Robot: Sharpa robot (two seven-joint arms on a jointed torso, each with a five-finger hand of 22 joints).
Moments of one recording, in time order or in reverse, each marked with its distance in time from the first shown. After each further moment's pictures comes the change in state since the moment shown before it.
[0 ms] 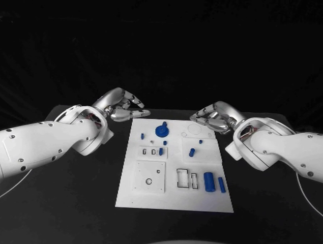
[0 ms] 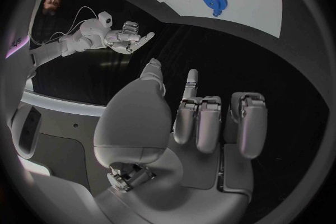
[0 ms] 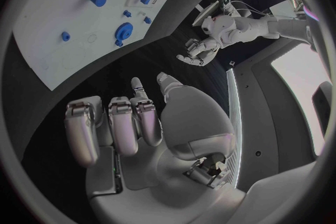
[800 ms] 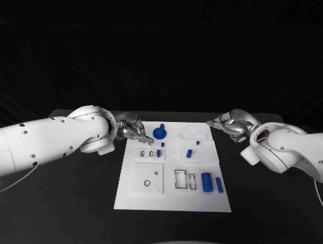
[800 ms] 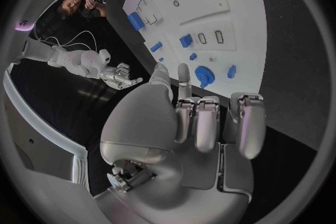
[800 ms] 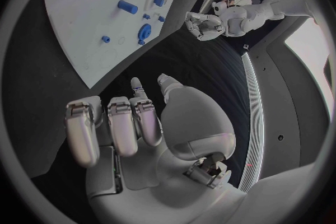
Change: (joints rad) left arm 0.024 0.070 -0.002 -0.006 -0.024 0.534 -0.367; left_hand 0.052 0.171 -0.023 -0.007 -0.181 0.012 -0.075 0.294 0.408 0.000 -0.071 0.000 0.000 -0.001 -0.058 0.000 0.000 0.000 0.002 -0.052 0.000 0.000; right arm -0.008 -0.077 -0.015 -0.039 0.161 0.089 0.003; right_hand -0.008 0.008 -0.013 0.026 0.012 -0.005 0.005 0.000 0.001 0.000 0.007 0.000 0.000 0.000 0.007 0.000 0.000 0.000 0.000 0.007 0.000 0.000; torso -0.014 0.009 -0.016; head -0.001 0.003
